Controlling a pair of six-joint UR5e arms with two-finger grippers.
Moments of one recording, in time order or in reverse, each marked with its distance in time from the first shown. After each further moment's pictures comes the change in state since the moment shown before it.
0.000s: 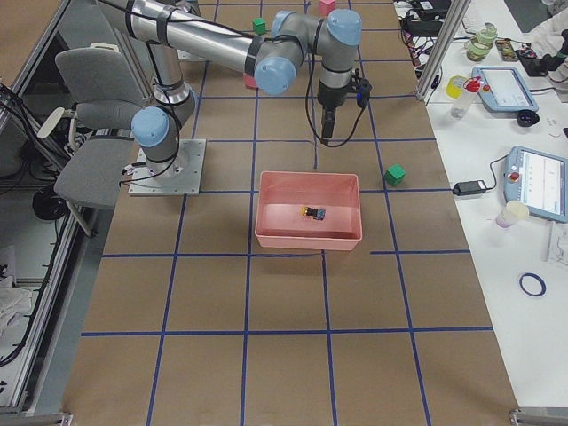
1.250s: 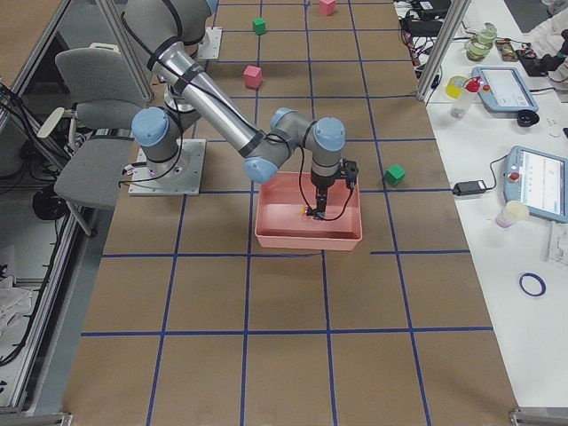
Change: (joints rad) left arm 0.000 0.000 0.000 0.000 0.002 0.000; right arm -0.164 0.162 0.220 -0.384 0.106 -0.196
